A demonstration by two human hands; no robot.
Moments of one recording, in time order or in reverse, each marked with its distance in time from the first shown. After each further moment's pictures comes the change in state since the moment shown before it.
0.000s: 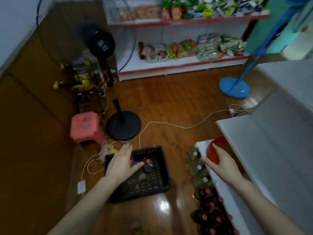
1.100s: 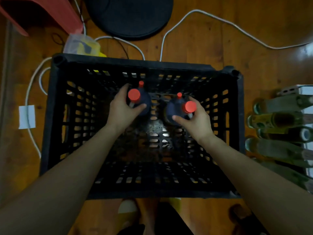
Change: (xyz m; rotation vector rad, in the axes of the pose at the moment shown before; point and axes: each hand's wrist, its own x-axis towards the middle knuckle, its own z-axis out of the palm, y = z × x) left_hand 0.255 -0.318 0.472 -0.547 0.167 -0.472; right_hand 0.315 0.157 0.588 0.150 -0.245 0.000
